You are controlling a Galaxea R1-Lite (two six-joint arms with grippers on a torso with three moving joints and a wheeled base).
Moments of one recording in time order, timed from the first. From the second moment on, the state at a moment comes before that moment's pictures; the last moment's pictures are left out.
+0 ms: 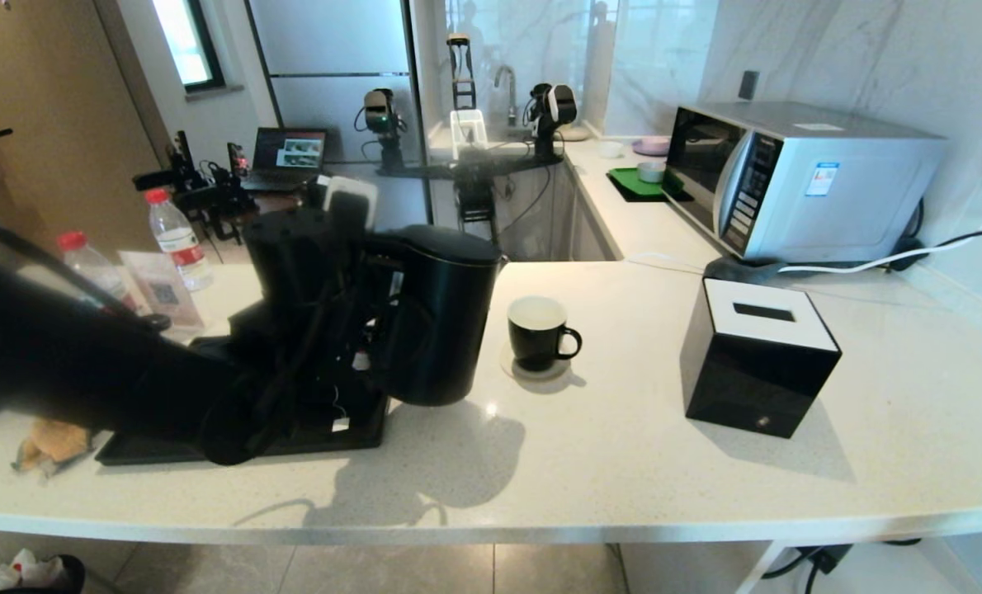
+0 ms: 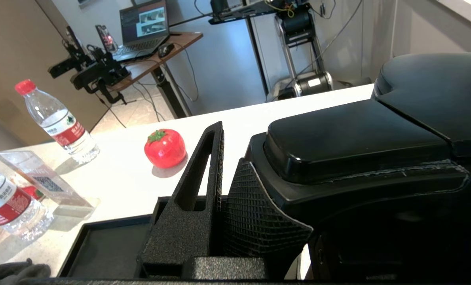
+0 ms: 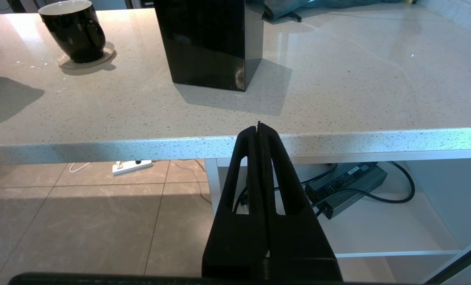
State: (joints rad) left arm -0.48 1.90 -0.93 -1.02 0.59 0.25; right arm 0.01 0.00 0.00 0.00 -0.03 0.04
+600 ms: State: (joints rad) left arm -0.49 1.94 -1.03 -0.89 0.58 0.27; right arm 0.01 0.00 0.00 0.00 -0.03 0.04
